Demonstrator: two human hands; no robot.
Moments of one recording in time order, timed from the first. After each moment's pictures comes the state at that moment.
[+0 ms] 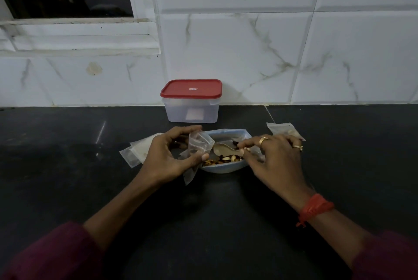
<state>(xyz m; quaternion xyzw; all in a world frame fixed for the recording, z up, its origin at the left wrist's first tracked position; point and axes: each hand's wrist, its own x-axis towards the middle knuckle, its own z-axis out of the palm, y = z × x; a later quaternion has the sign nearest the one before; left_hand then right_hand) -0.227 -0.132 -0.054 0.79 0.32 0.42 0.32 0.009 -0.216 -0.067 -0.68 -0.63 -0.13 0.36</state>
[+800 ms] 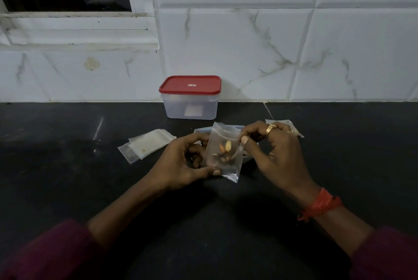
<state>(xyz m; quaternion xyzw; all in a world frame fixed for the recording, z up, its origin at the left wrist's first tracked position) -0.215 -0.144 -0.056 0.83 0.28 0.31 0.37 -0.001 -0.227 -0.043 -0.50 -0.70 -0.06 0.51</state>
